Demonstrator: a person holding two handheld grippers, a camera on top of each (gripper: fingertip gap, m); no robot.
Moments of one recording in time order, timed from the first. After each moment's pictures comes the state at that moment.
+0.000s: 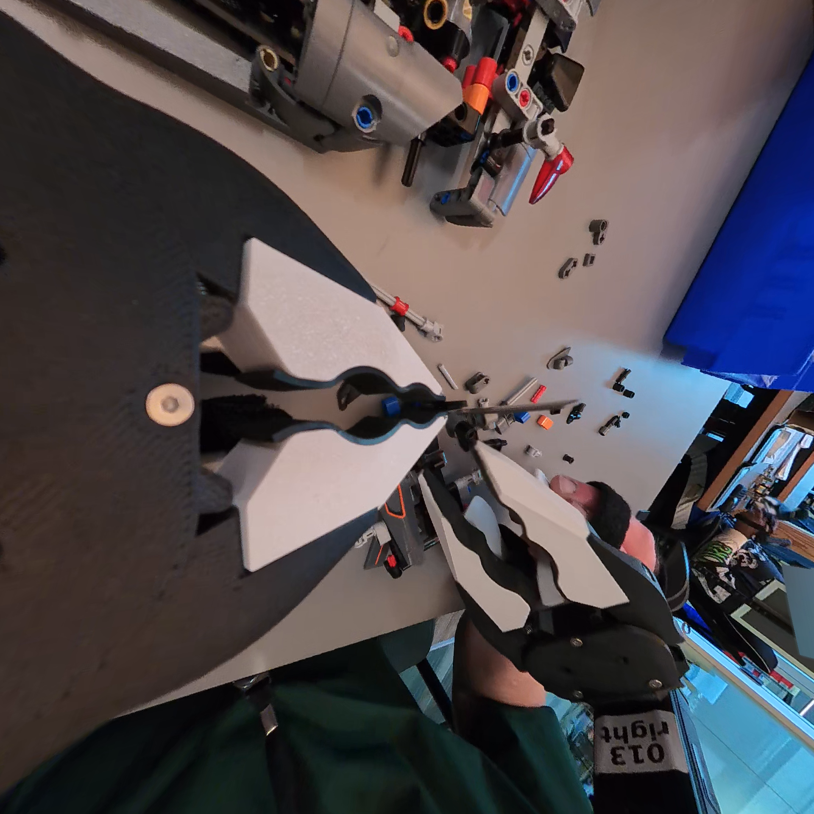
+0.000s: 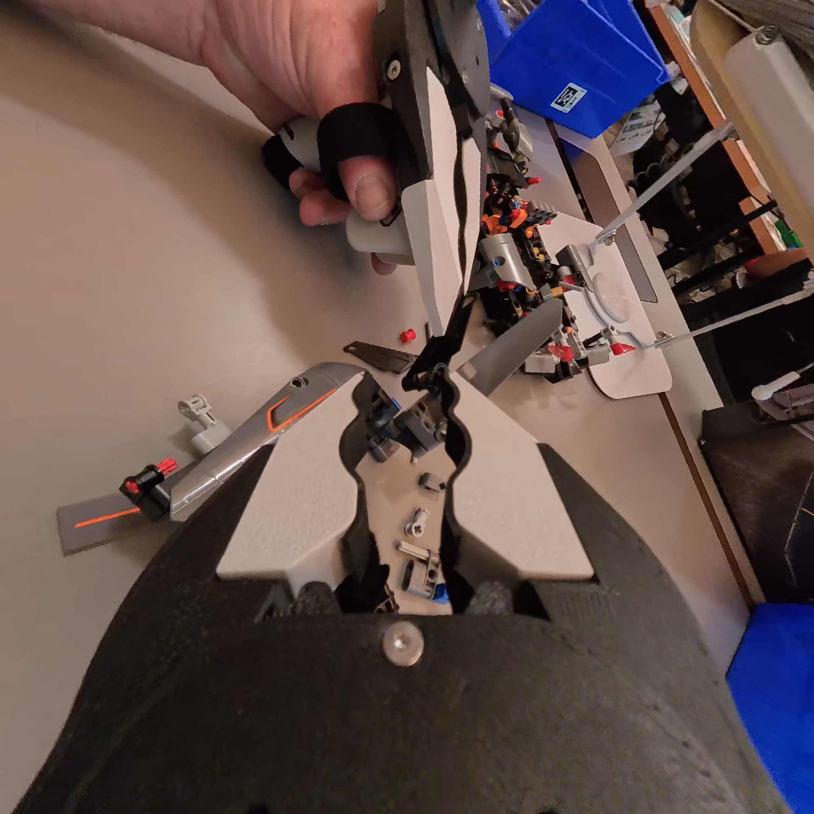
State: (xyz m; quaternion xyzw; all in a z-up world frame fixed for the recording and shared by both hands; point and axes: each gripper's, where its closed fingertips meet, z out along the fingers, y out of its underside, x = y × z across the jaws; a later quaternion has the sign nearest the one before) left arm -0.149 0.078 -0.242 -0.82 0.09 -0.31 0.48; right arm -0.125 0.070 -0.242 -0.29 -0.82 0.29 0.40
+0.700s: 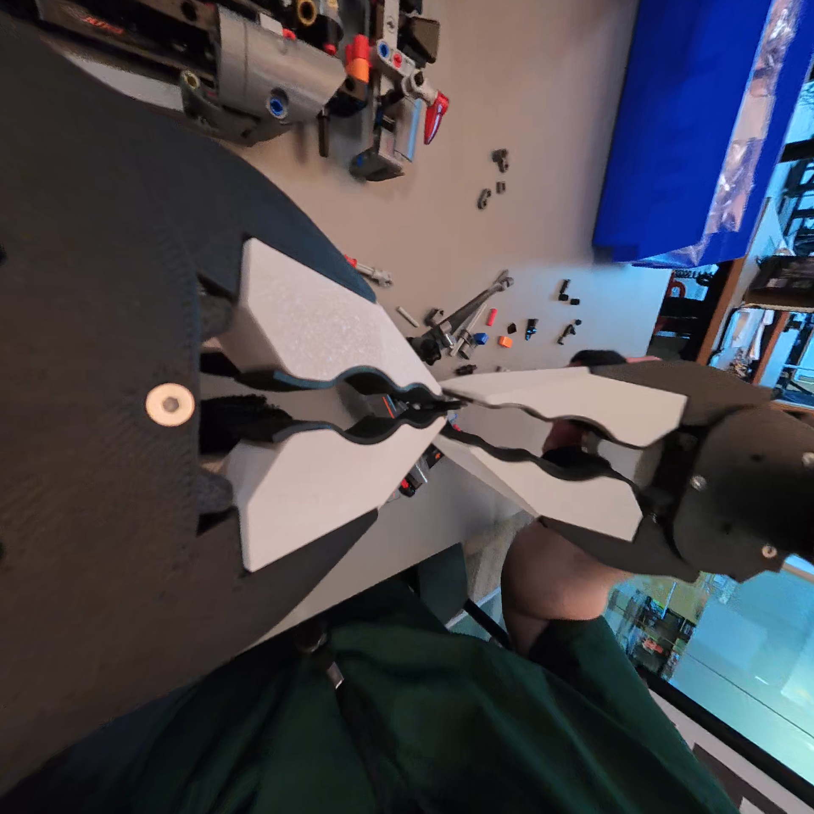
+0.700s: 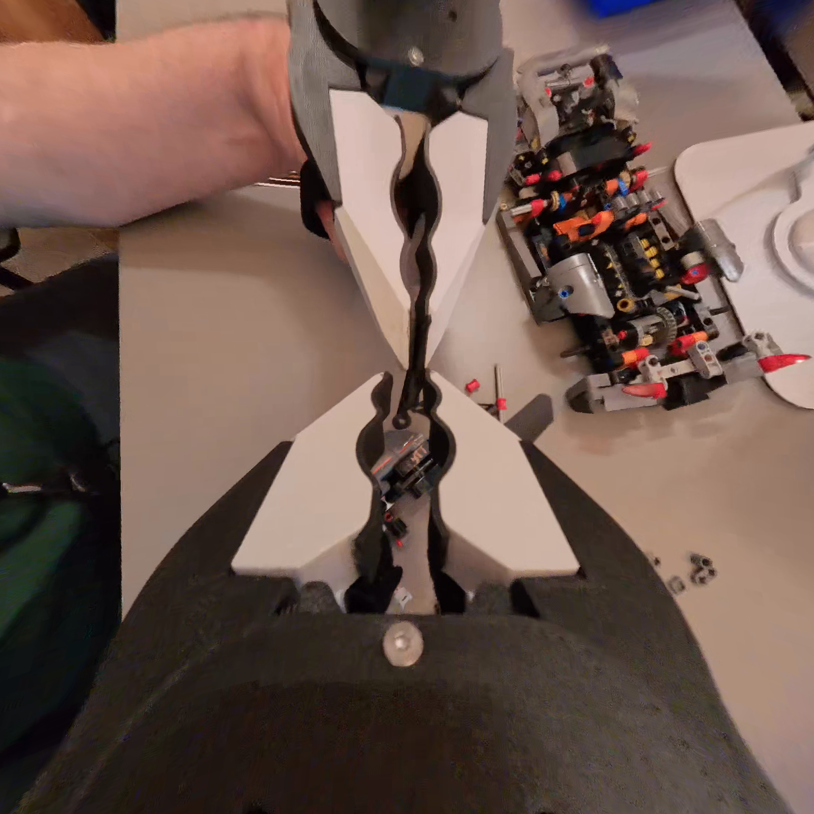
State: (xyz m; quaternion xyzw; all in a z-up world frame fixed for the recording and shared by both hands) left arm -0.134 0.050 -0.192 -0.76 0.21 -0.33 0.51; right arm -0.141 0.041 -0.202 -0.39 -0.83 0.37 0.15
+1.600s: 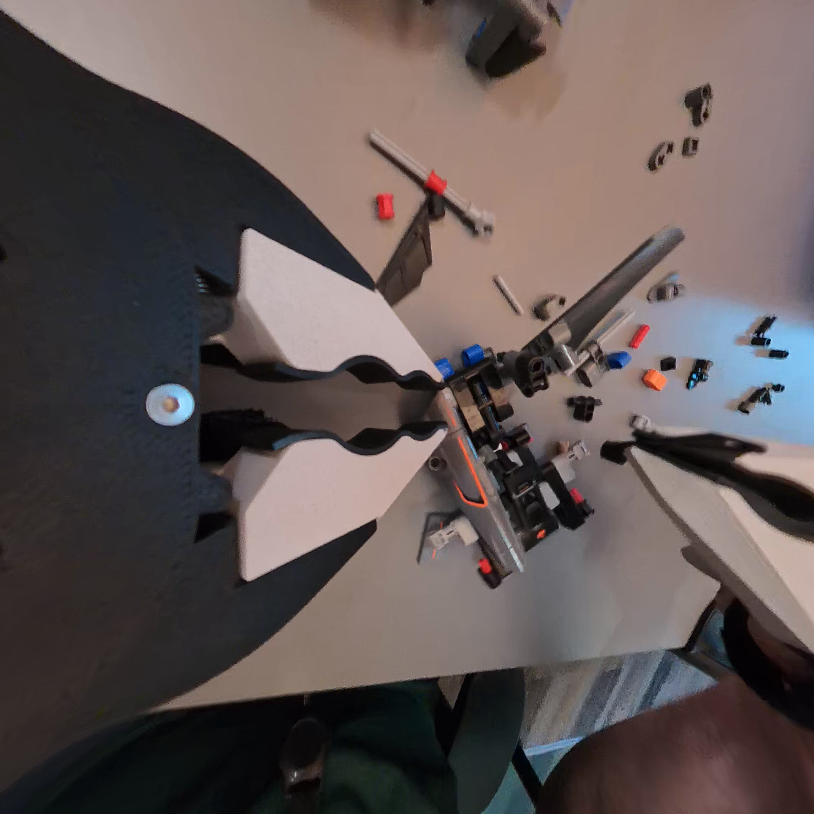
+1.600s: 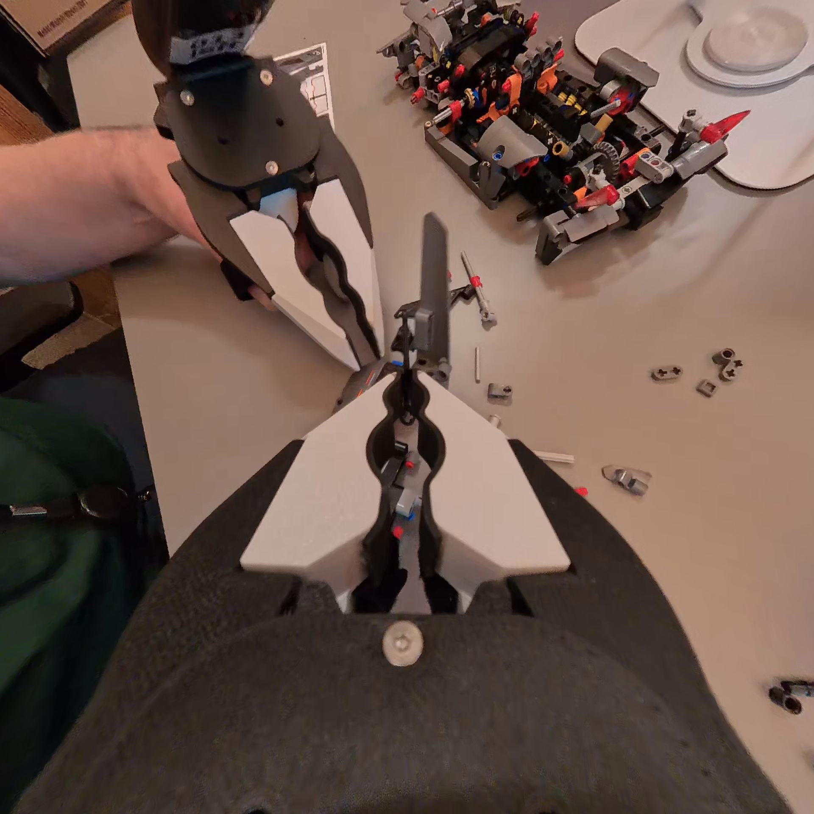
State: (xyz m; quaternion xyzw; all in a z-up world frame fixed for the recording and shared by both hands) left arm -0.096 0.056 -0.274 -0.88 0.15 -0.22 0.41; right arm -0.085 0.094 -0.218 -0.51 -0.74 0.40 0.16
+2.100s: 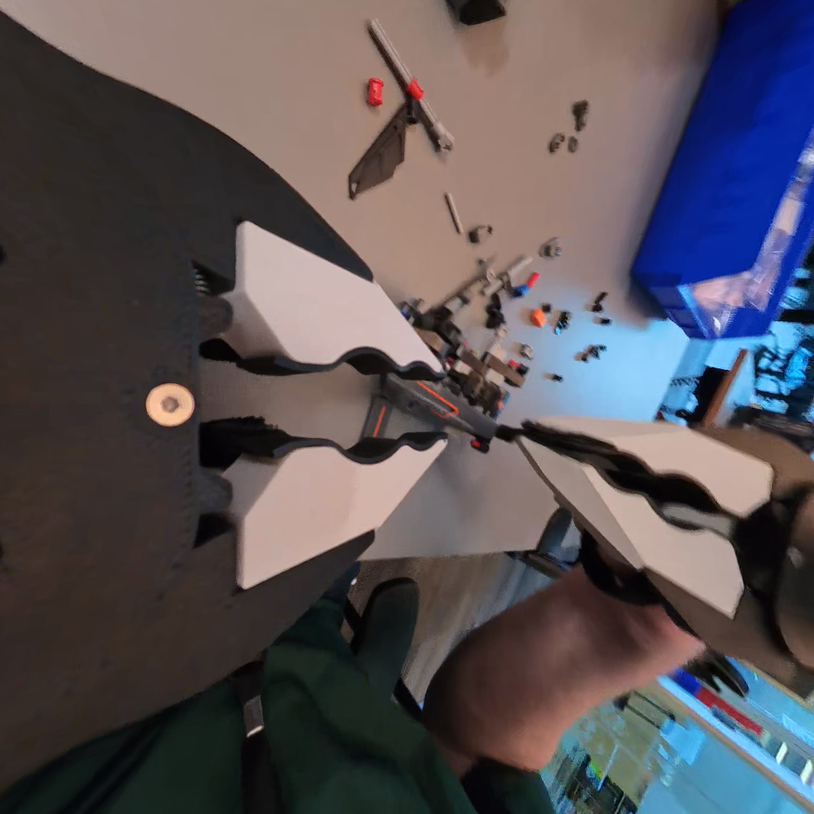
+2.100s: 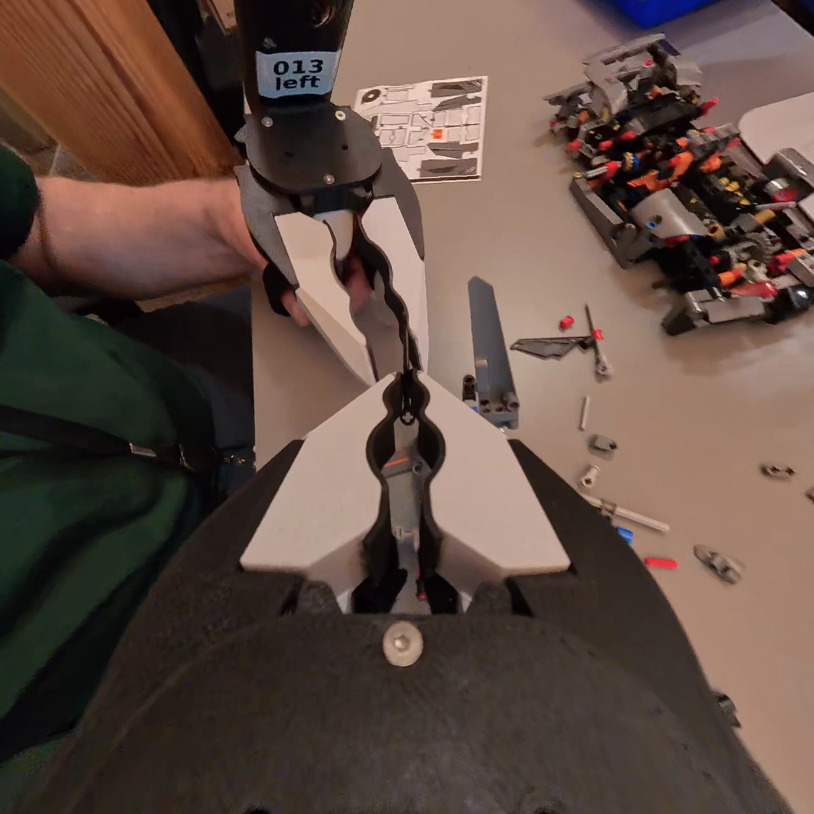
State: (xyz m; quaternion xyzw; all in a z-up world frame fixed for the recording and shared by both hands) left arm -0.049 0.030 -0.221 -0.80 0.08 -0.24 0.55; right arm -0.051 0.035 -0.191 -0.40 -0.79 0.44 0.13
